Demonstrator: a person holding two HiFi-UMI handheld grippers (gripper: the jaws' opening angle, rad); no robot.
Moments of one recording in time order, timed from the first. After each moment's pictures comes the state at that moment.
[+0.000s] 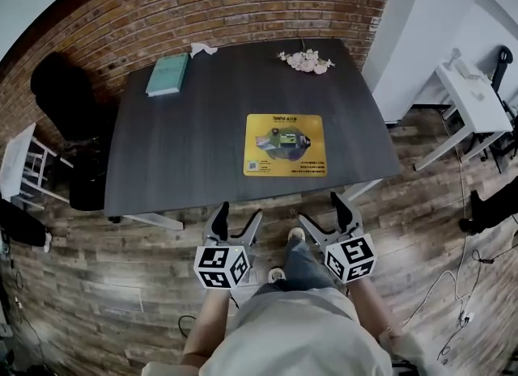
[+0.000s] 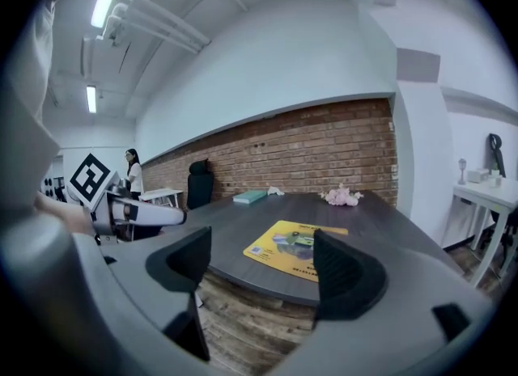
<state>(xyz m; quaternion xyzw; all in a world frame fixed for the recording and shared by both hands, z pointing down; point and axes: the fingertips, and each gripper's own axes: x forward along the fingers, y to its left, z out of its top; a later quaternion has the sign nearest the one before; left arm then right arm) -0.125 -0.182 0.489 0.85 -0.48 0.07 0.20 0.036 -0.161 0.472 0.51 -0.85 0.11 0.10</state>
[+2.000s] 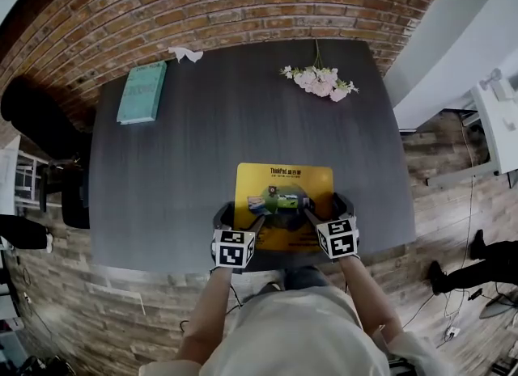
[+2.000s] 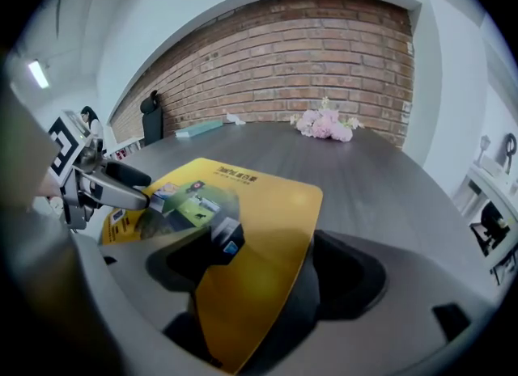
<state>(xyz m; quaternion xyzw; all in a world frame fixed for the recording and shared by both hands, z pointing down) -0.073 -0.427 0.678 0.80 -0.45 0.30 0.27 0.124 -0.432 0.664 0.50 -0.77 0.23 0.30</state>
